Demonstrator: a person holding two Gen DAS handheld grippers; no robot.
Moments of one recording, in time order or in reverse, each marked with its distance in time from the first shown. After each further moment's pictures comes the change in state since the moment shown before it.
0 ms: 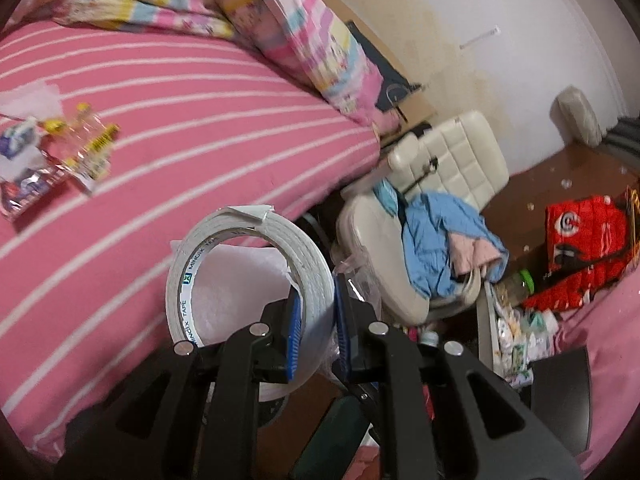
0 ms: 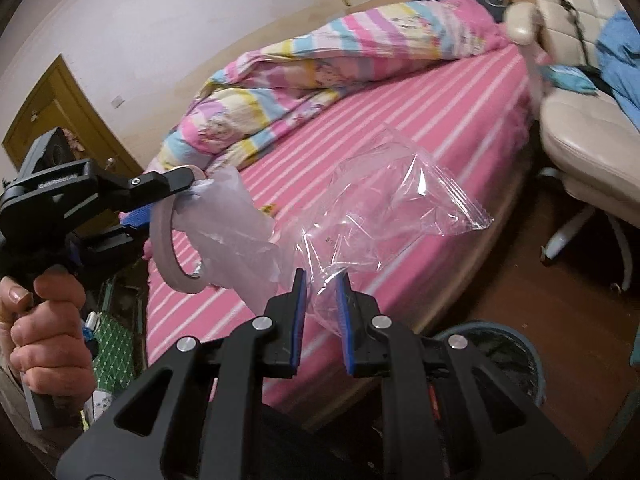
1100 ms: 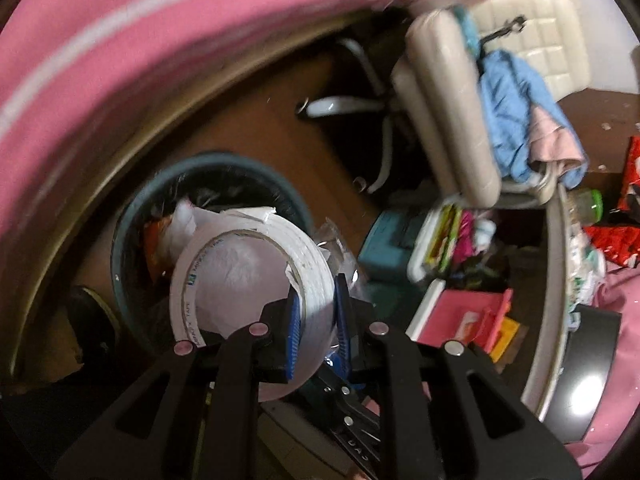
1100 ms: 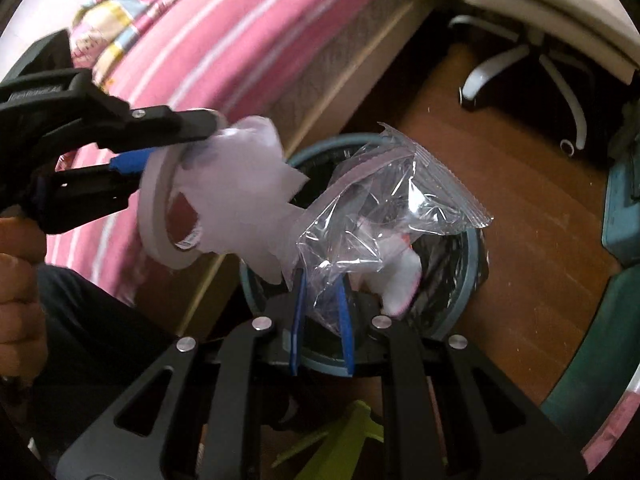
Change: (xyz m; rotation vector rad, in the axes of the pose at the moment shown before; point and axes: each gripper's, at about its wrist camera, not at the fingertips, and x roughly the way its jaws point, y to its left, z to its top) left arm 0.246 0.067 -0.140 -0.094 0.558 0.093; right arm 0.062 -0.170 -0.144 0.158 0.405 -0.229
